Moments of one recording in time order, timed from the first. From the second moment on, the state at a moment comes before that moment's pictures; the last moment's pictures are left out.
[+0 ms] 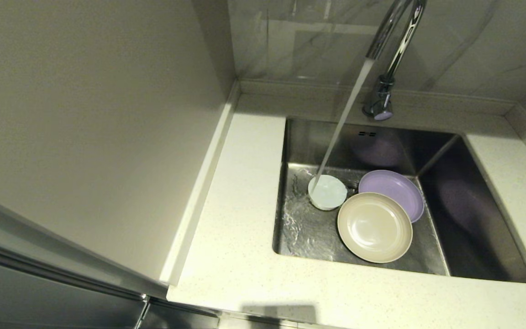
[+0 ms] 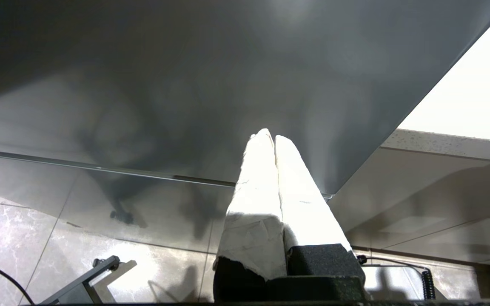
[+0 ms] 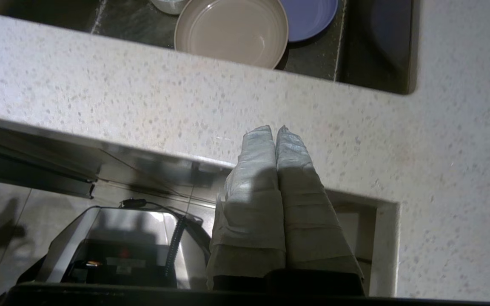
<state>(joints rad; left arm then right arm) 0.00 0.00 0.00 0.00 0.02 -0.03 0.01 0.24 -0.05 -0.02 0.00 -0.01</state>
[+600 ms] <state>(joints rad) 0.00 0.00 0.00 0.00 0.02 -0.03 0.01 0.75 -0.51 -0.02 0.00 0.02</state>
